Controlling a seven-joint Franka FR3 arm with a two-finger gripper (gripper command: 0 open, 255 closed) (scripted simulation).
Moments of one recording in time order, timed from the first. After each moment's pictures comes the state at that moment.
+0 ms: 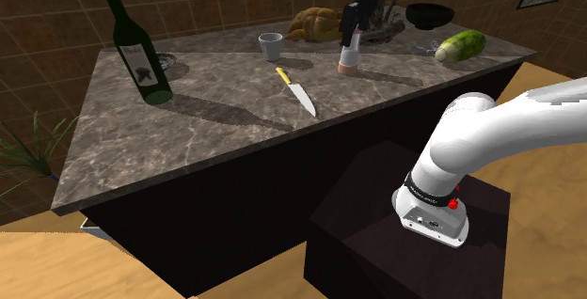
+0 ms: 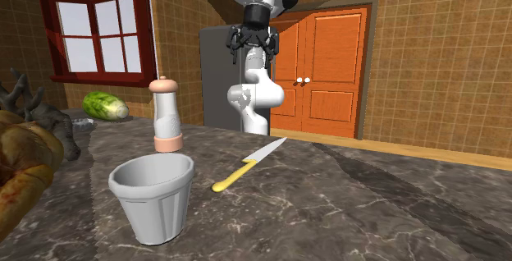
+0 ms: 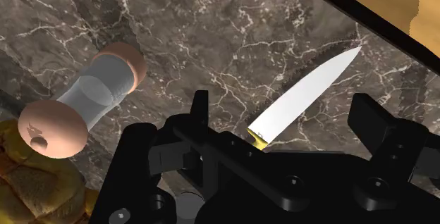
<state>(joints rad) -0.02 -0.84 0.04 -2.33 -0.11 1.64 -0.03</state>
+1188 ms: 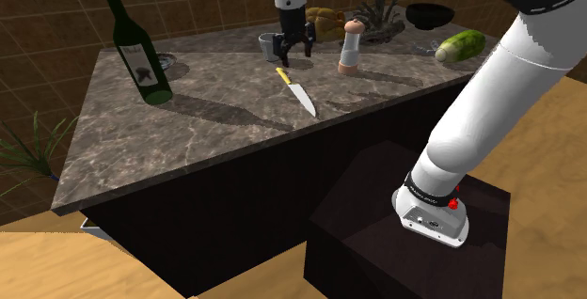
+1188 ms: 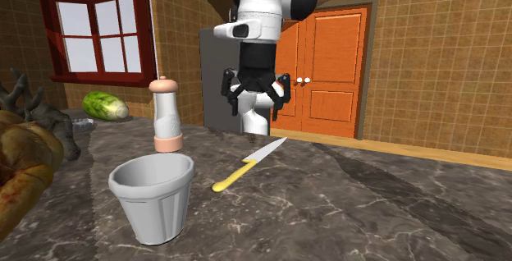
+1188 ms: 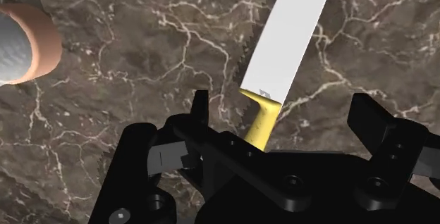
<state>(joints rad) -0.09 -0.11 0.08 -1.97 -0.04 1.75 0.25</state>
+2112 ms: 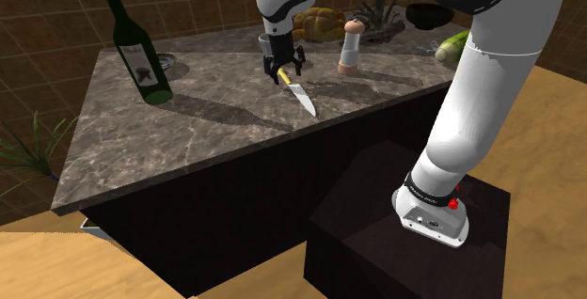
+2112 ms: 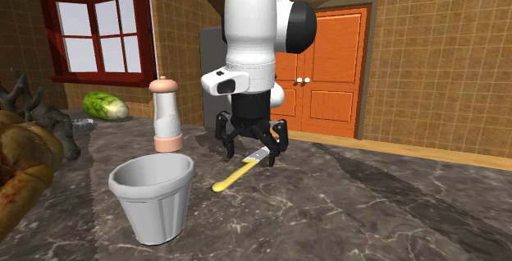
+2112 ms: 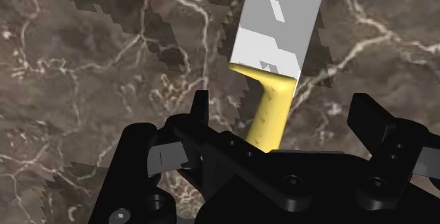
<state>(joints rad) -0.10 0.13 0.07 -1.88 -0.02 1.83 0.32</state>
